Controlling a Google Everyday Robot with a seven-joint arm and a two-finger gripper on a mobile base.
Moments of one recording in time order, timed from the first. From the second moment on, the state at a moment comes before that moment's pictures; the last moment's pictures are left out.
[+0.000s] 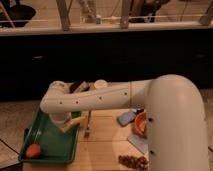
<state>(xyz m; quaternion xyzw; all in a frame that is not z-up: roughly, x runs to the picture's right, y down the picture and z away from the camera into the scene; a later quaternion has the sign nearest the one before) -0.214 0.198 0.719 -0.28 -0.20 -0.36 0.87</state>
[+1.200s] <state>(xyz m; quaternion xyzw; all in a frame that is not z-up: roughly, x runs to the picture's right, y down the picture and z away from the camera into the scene) -0.214 0.204 0.723 -0.27 -0.23 -0.40 0.84</state>
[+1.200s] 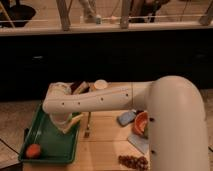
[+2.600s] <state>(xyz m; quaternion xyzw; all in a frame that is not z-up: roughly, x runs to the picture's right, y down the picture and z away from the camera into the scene) -0.208 0.201 0.737 -0.27 -0.26 -0.43 0.82</state>
